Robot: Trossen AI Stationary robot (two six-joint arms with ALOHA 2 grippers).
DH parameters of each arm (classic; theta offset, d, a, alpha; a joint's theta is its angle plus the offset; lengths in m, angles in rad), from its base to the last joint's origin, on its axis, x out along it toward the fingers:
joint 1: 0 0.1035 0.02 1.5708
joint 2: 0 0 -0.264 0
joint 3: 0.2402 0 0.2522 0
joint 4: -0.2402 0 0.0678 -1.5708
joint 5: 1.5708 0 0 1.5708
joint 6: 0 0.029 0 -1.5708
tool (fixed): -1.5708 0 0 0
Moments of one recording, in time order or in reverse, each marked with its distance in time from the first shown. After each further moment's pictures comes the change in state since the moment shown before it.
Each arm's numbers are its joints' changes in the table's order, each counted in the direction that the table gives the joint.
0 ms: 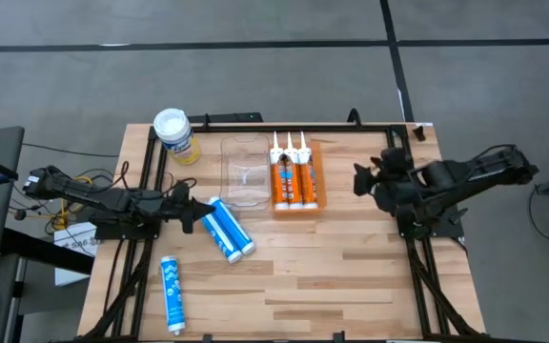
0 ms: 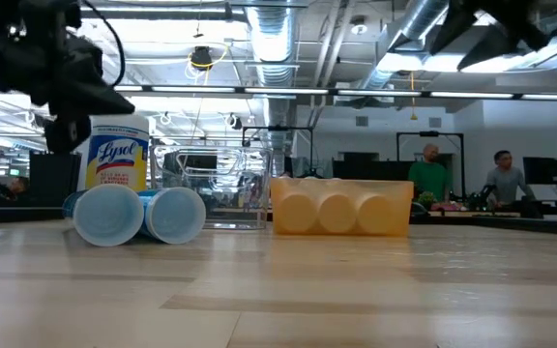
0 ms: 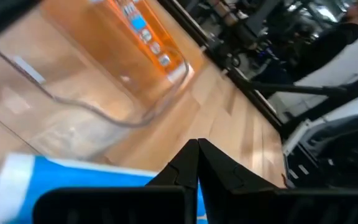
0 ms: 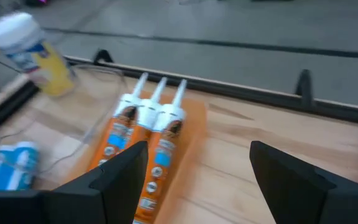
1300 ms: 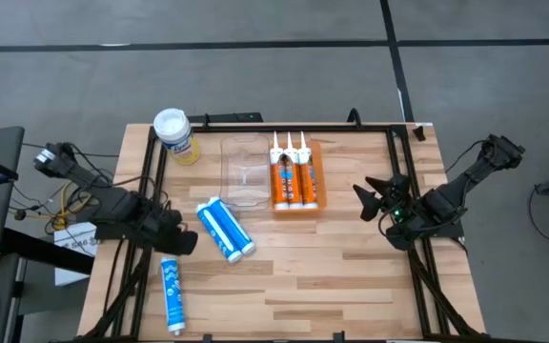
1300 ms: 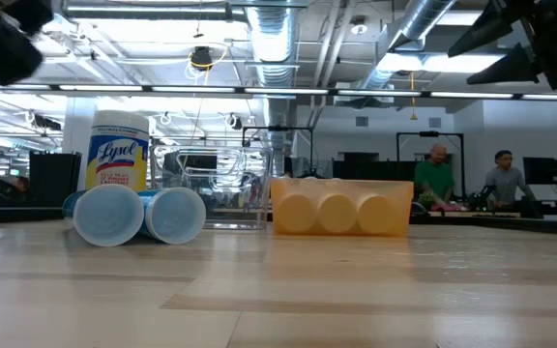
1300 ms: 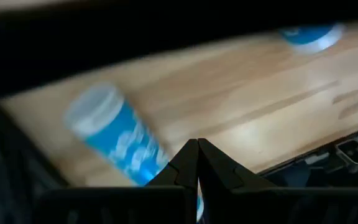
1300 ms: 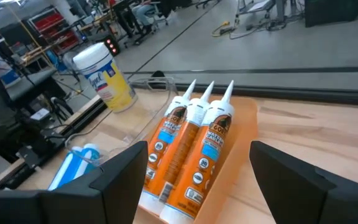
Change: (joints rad) left arm -0.339 -0.467 0.532 -0.919 -0.458 -1.091; right arm 0.357 0.089 -0.331 0.216 -0.294 0.262
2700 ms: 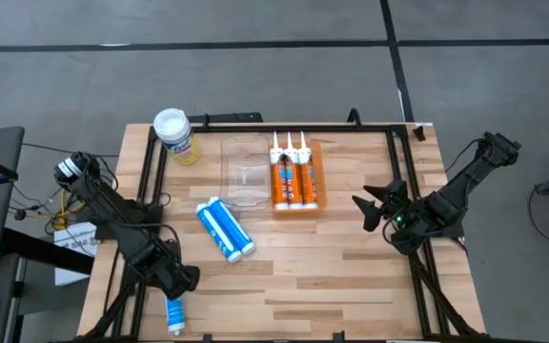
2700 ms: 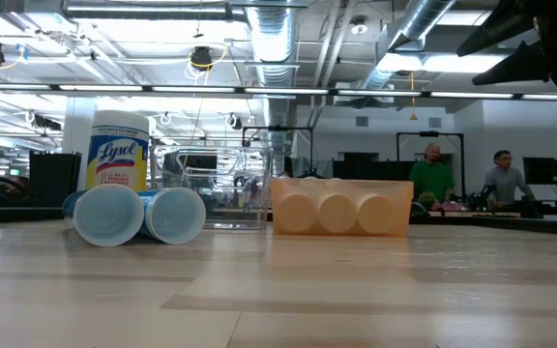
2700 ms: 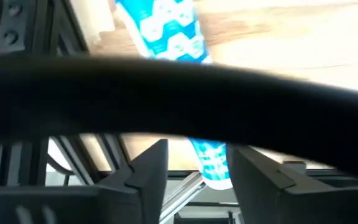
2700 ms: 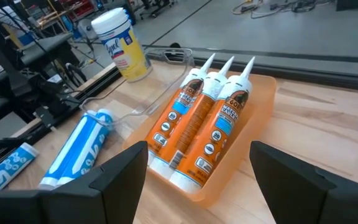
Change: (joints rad) left arm -0.260 -0.475 0.304 -0.127 -0.157 -0.359; right arm 0.078 0.002 0.000 0.005 0.079 -0.061
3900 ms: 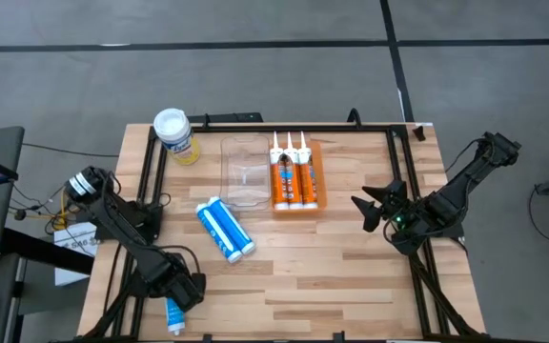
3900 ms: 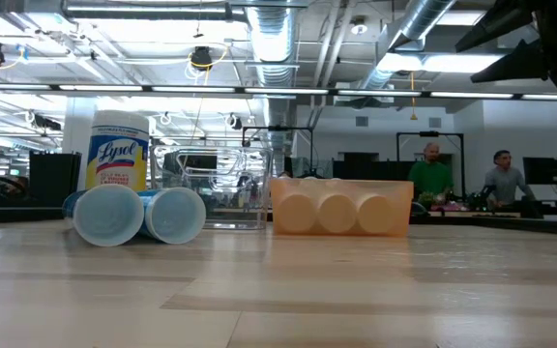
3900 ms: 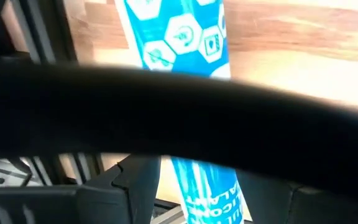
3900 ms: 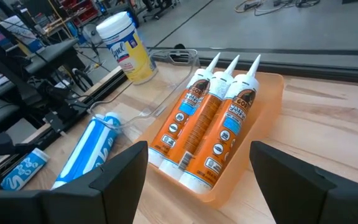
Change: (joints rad) left arm -0.018 -0.214 -0.032 0.142 -0.040 -0.175; right arm 0.000 0.000 0.000 0.046 0.000 0.001
